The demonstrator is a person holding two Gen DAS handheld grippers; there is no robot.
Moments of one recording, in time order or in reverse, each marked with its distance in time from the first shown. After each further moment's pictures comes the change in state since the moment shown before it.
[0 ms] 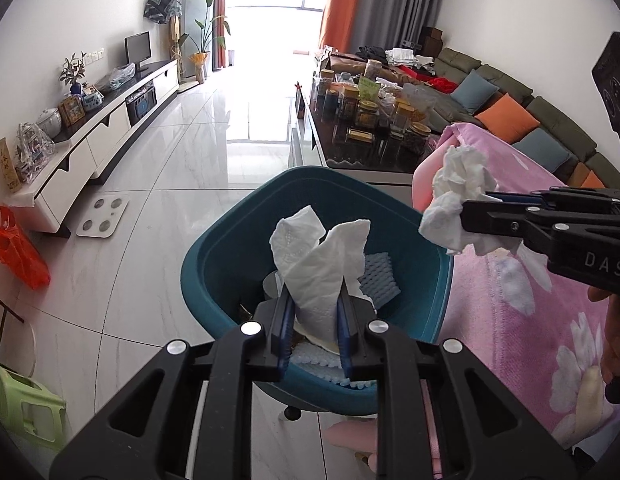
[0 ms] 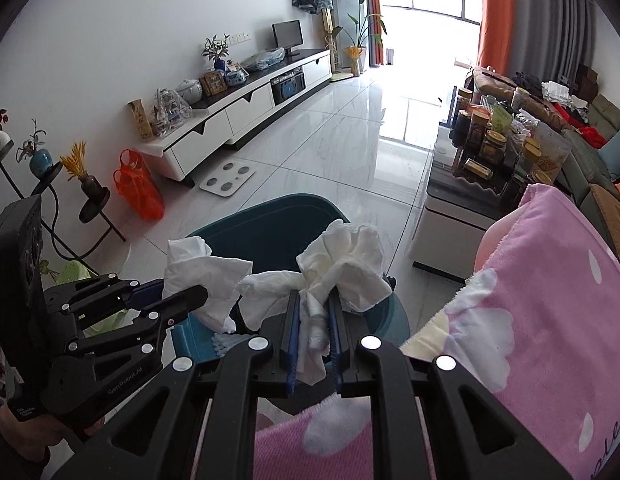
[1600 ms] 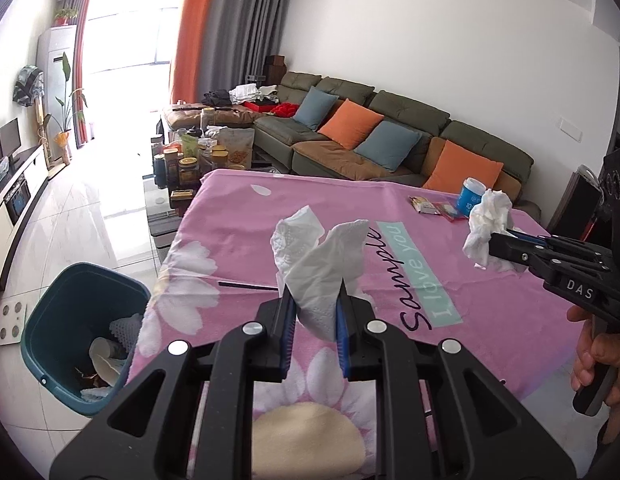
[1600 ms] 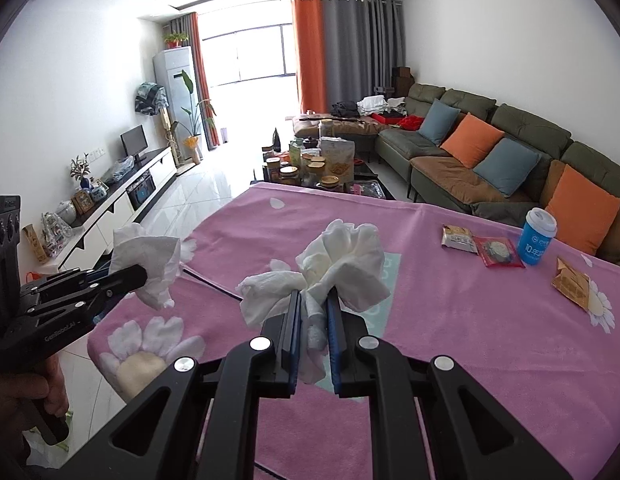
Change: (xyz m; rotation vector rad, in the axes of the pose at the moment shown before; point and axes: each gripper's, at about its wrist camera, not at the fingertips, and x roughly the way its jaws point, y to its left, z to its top) left arm -0.122 -0.241 -0.027 0.307 -0.161 -0.422; right arm -0.253 -0.115 -0.206 0.382 -0.328 -0.434
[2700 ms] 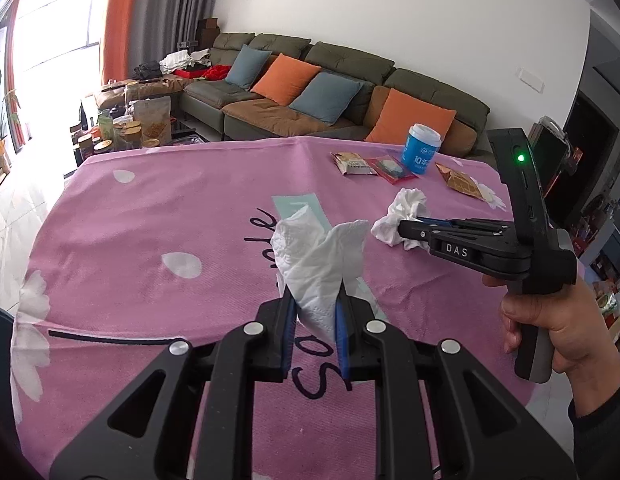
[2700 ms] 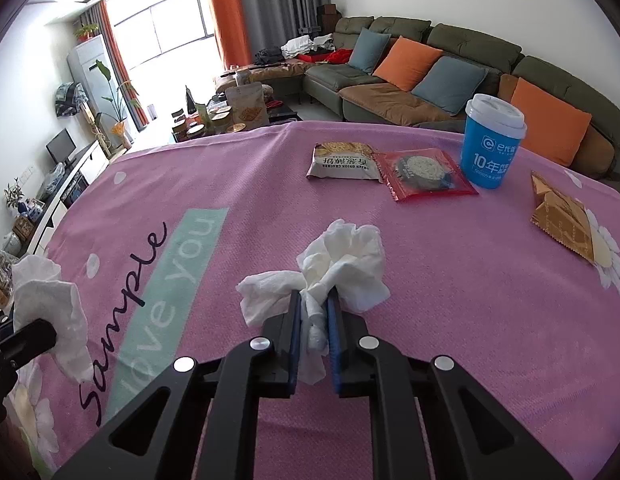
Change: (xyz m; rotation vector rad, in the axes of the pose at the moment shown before) left arm 0.145 -0.100 0.020 0.117 0.165 -0.197; right arm 0.115 -0.153 -0.020 0.209 0.206 -0.168
